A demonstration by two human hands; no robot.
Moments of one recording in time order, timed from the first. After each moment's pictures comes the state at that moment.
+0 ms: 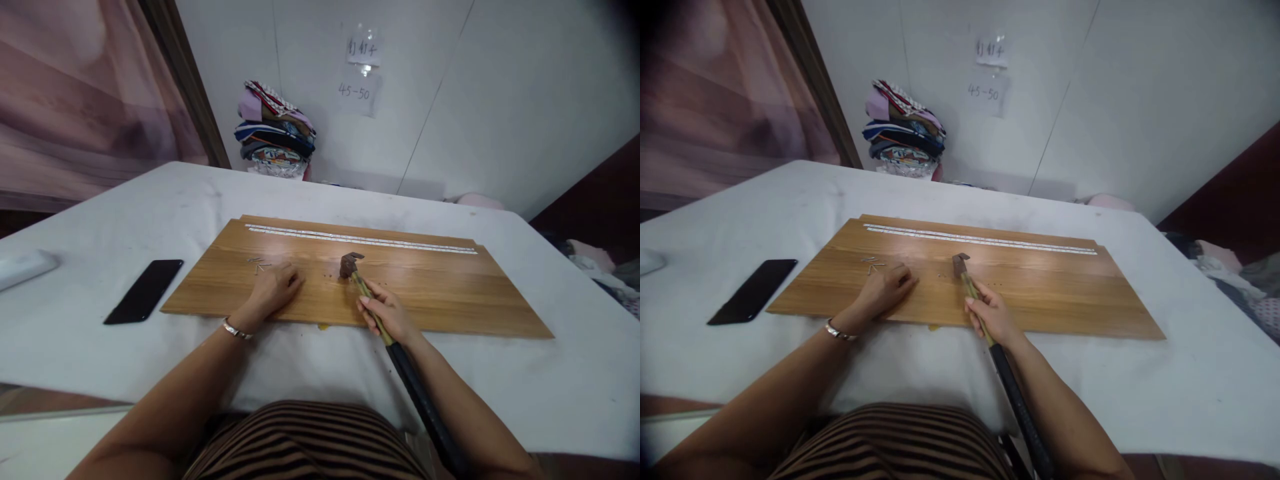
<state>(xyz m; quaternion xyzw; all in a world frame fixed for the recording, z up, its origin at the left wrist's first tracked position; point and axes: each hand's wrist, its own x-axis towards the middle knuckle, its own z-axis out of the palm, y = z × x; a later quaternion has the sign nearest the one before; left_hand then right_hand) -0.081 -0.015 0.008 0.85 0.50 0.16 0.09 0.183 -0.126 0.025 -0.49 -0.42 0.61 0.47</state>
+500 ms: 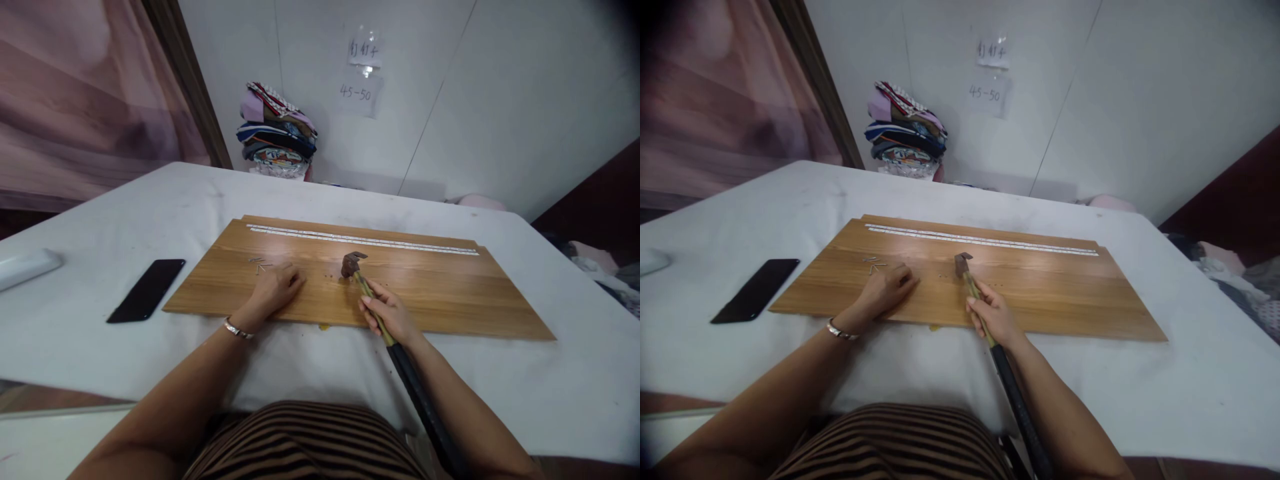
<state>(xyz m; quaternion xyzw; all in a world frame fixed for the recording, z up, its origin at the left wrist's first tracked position) -0.082 -0.014 0.008 0.84 0.50 0.16 0.10 0.183 -0.127 0.026 -0.48 -0.42 0.61 0.48</state>
